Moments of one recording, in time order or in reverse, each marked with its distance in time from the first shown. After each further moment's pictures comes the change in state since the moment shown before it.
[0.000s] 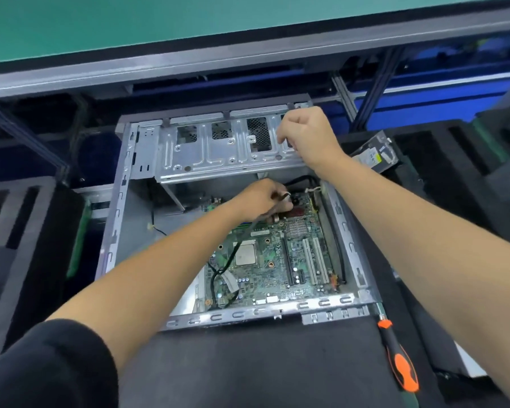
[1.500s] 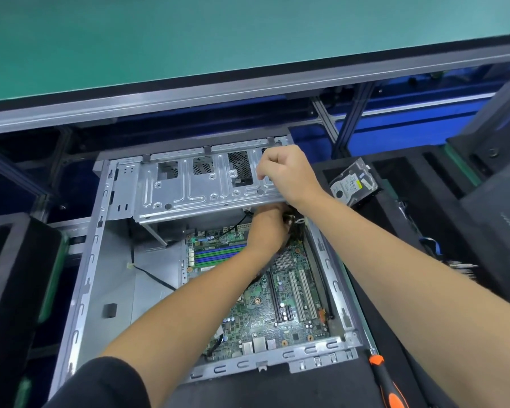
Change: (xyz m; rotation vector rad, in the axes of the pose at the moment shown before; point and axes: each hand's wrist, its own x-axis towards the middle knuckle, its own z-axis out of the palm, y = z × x) left_hand 0.037 0.026 0.047 0.220 0.536 0.082; right_hand -0.002 -0.003 0.001 -0.069 0.034 -0.021
